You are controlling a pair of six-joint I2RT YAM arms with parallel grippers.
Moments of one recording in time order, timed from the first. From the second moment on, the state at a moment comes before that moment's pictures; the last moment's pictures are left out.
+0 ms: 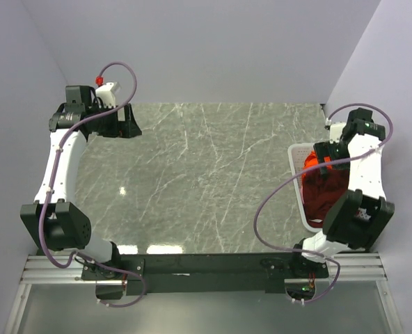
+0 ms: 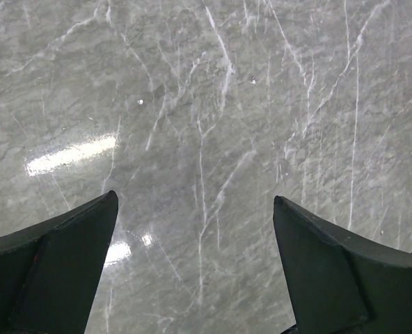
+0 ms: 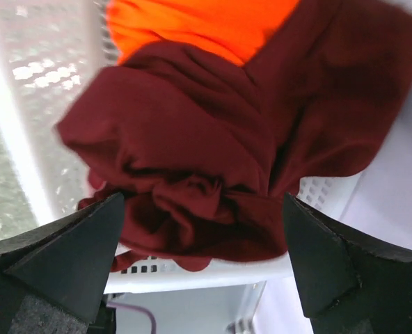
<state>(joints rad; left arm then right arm) 0.07 1.49 1.56 -0.83 0.50 0.04 -0.38 1.49 1.46 -1.19 0.00 -0.50</state>
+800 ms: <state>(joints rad) 0.07 1.56 1.62 -0.88 0.58 0.12 -0.40 1.52 1.14 -1.06 0.24 -0.35</state>
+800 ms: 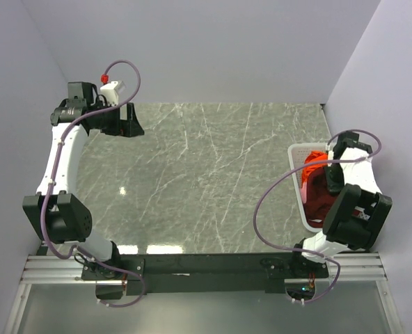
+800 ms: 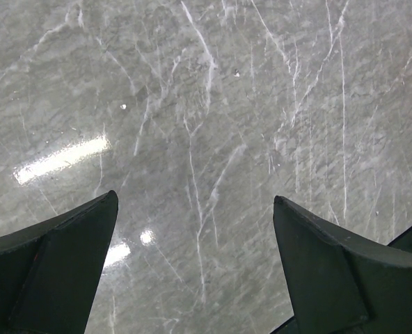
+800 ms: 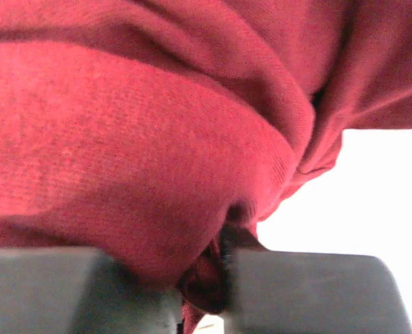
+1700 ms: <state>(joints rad) 0.33 1.60 1.81 -0.78 0.75 -0.21 -0.11 1.39 2.27 -1.16 -0.19 -0.32</state>
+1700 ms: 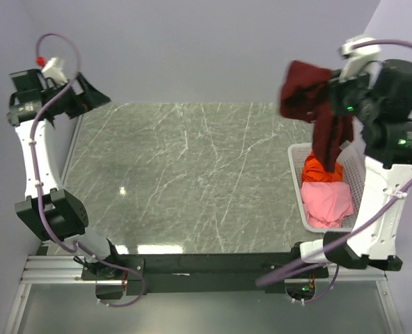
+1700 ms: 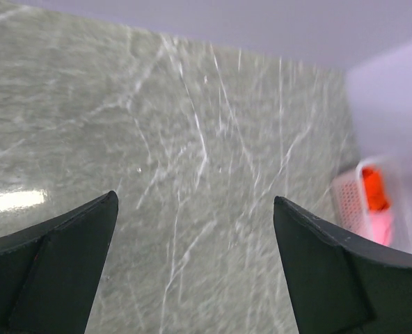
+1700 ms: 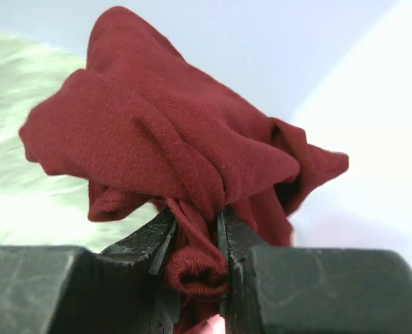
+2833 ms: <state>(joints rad) -0.17 1.62 1.14 -0.65 0.53 0.22 0.25 2.09 1.82 -0.95 -0.28 -0.32</state>
